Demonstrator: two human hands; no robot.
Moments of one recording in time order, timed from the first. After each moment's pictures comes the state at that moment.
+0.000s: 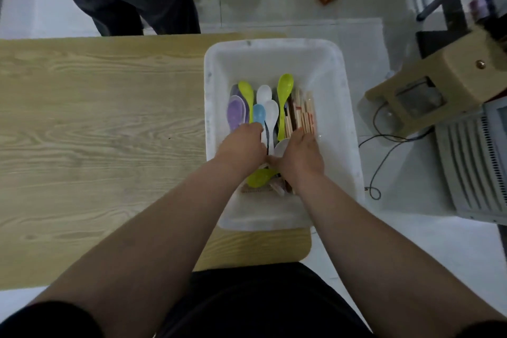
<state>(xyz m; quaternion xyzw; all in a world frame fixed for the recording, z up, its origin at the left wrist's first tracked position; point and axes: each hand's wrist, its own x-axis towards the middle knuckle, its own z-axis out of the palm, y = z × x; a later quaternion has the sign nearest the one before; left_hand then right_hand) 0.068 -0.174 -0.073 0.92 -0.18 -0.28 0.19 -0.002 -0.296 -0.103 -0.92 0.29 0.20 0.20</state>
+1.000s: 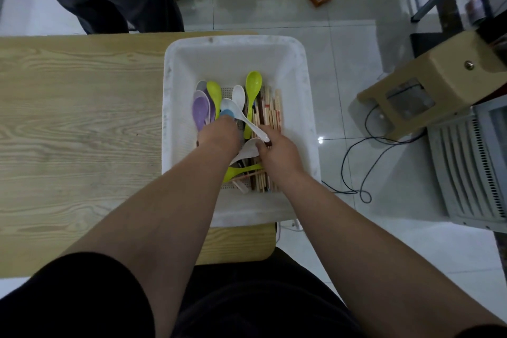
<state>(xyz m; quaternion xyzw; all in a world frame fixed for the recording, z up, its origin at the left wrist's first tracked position) 0.071 -0.239 -0.094 0.95 -0.04 -0.30 0.00 -0.025 -0.348 -0.101 -0.83 0.24 0.10 0.49</state>
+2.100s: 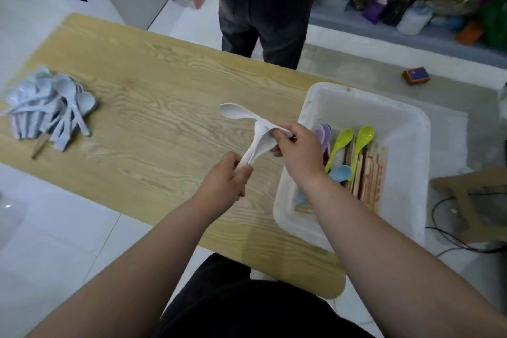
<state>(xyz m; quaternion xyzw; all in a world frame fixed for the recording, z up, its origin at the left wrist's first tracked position) -0.019 0.007 -0.011 0.85 0.11 -0.16 0.48 0.044 -0.164 -0.016 -0.78 0.09 0.07 0.61</state>
